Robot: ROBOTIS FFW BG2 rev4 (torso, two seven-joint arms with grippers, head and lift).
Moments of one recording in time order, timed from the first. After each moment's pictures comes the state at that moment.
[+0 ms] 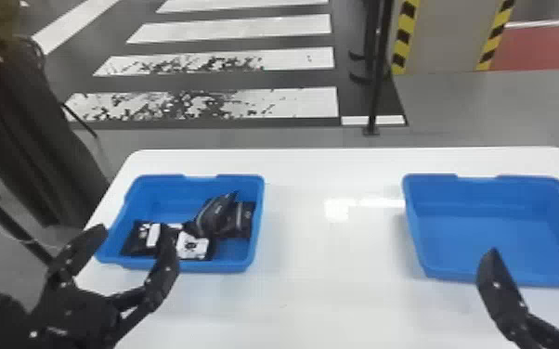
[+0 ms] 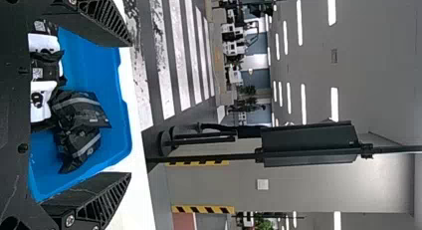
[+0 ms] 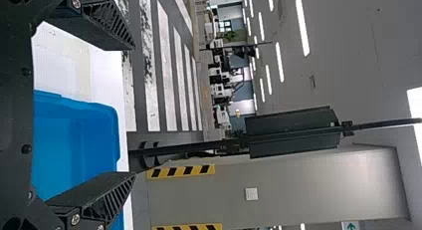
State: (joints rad) left arm 0.81 0.04 0.27 -2.39 0.10 0.06 -0.28; right arm 0.87 -0.07 0.00 -2.36 -0.16 -0.10 0.09
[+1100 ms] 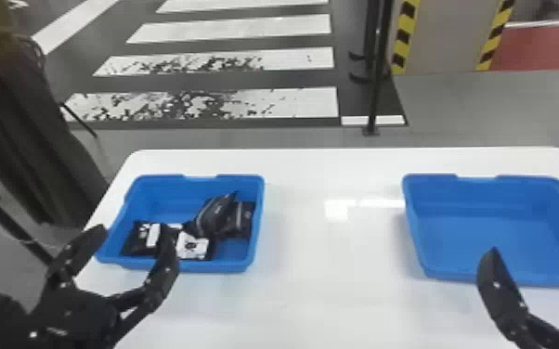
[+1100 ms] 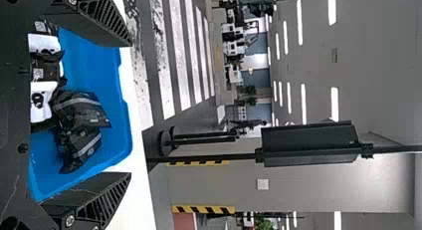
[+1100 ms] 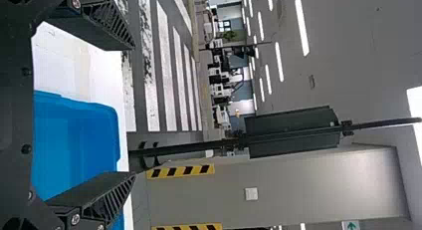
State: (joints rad) left arm 0.81 0.04 0.27 -2.39 0.11 0.06 -0.28; right arm 0.87 -0.07 0.00 -2.36 -0.17 -0.10 0.09
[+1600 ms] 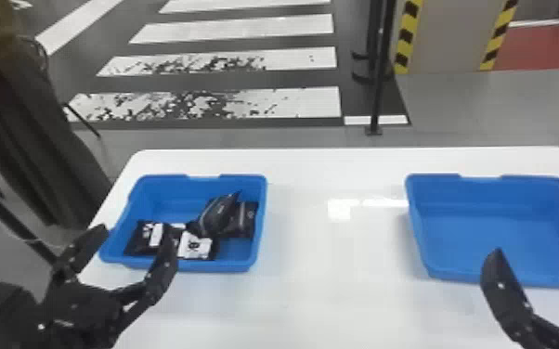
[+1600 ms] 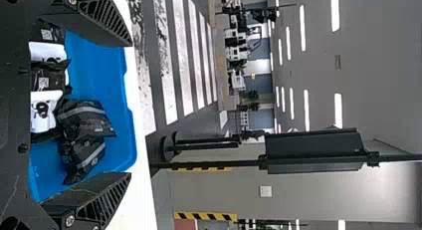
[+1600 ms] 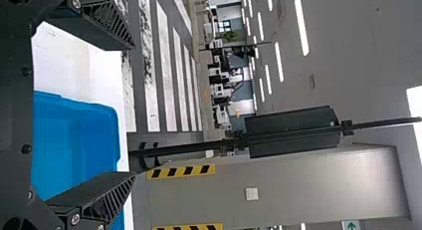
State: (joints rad) left arm 0.76 0.04 0.29 -2.33 0.11 0.06 -0.28; right arm 0.87 -0.07 0.00 -2.35 -0.17 -0.10 0.09
